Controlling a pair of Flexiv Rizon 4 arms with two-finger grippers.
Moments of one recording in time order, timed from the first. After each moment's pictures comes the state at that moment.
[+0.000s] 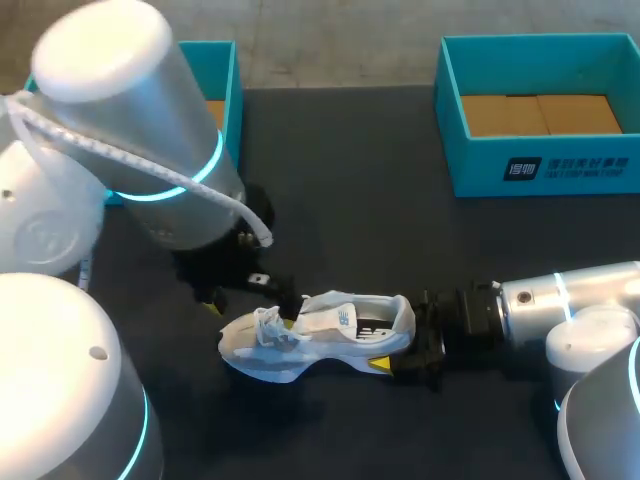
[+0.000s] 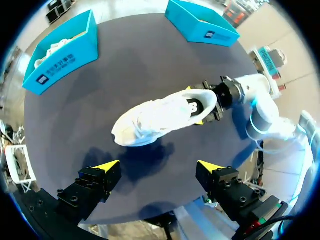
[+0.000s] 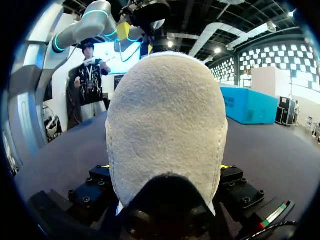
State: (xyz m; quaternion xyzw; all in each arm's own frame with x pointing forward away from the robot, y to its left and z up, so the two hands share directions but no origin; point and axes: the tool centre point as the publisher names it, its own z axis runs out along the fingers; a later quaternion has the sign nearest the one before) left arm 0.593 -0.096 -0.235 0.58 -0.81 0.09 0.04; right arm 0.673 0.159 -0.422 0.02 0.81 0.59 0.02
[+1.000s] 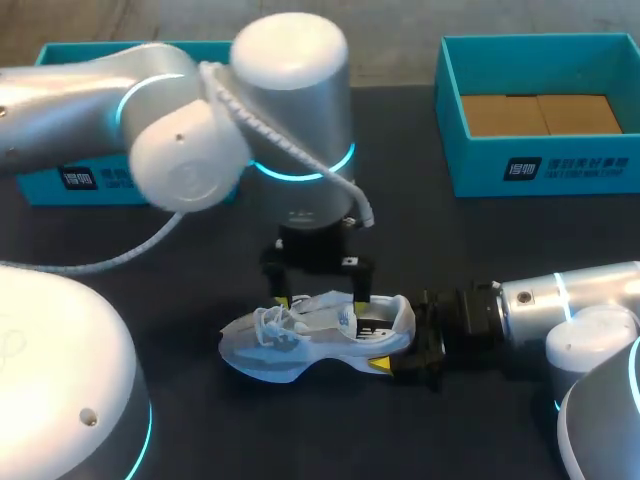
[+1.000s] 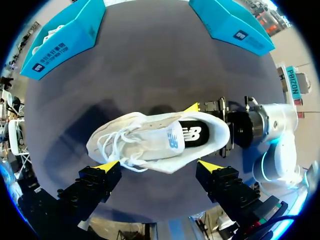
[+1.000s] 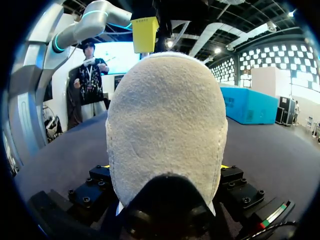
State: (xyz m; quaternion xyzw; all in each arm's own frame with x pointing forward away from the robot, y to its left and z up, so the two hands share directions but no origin) left arm 0.640 -0.175 -0.293 0.66 -0.75 0.00 0.04; right arm 0.673 0.159 -0.422 0.02 0.81 0.59 0.02
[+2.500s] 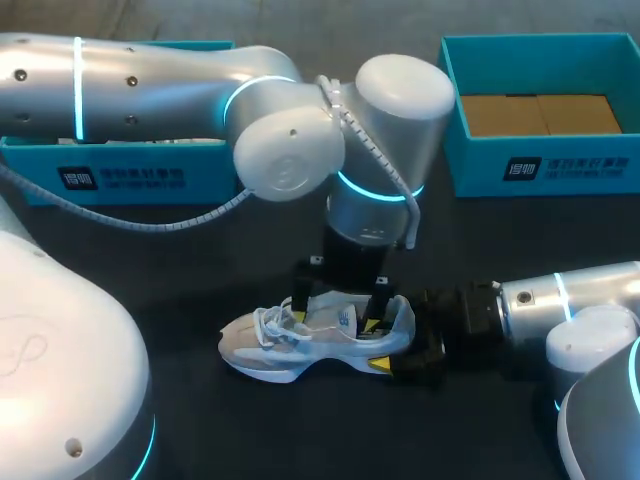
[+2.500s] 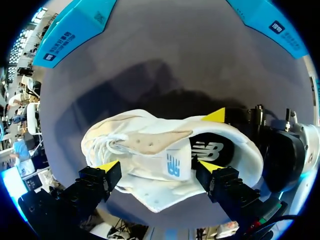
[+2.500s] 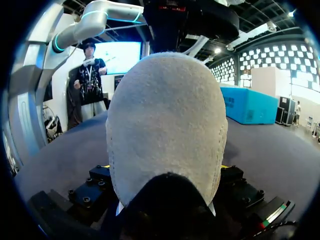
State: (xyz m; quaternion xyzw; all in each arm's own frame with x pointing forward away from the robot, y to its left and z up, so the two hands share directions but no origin) left arm 0.650 -0.187 -0.351 0.70 -0.70 -0.11 -0.03; right arm 0.673 0.159 -0.422 0.02 0.81 0.59 0.02
